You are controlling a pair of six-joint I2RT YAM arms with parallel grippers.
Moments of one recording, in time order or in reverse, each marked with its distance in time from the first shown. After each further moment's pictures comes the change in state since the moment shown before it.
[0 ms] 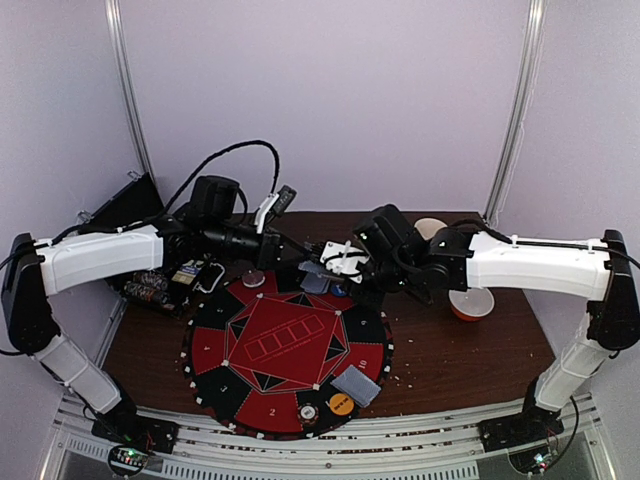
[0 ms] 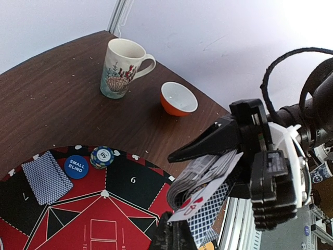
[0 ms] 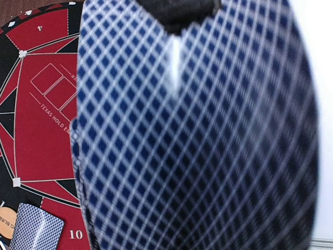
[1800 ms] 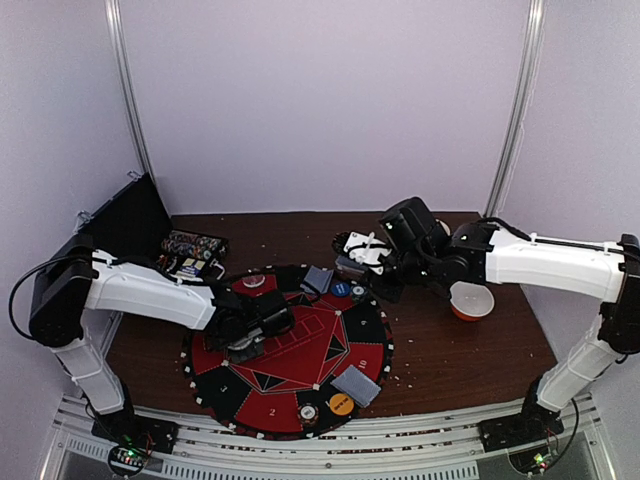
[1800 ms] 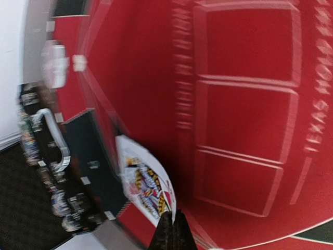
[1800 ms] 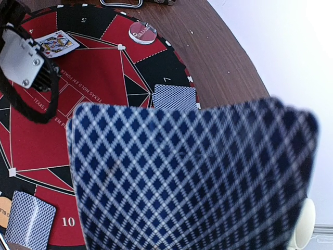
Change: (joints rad) left arm -0.355 0.179 -0.179 -0.592 -1.260 0.275; right arm -0.100 -0.086 -0.079 -0.001 -0.072 0.029
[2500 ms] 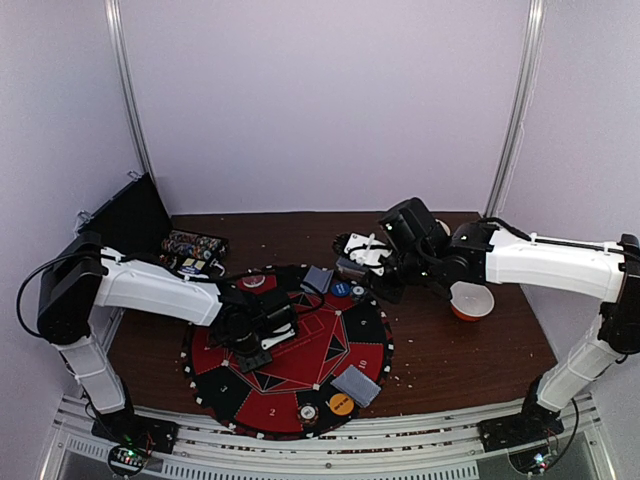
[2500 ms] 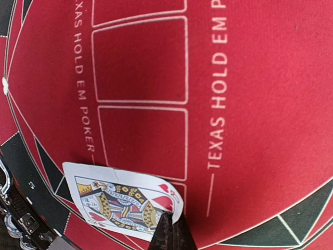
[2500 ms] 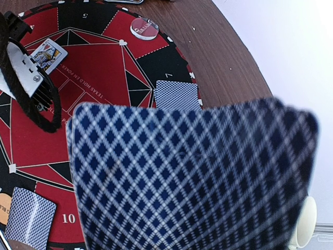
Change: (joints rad) left arm 0.013 0.046 0.032 -0.010 0.341 -0.020; right arm 0.000 0.000 0.000 -0.015 0.000 0.000
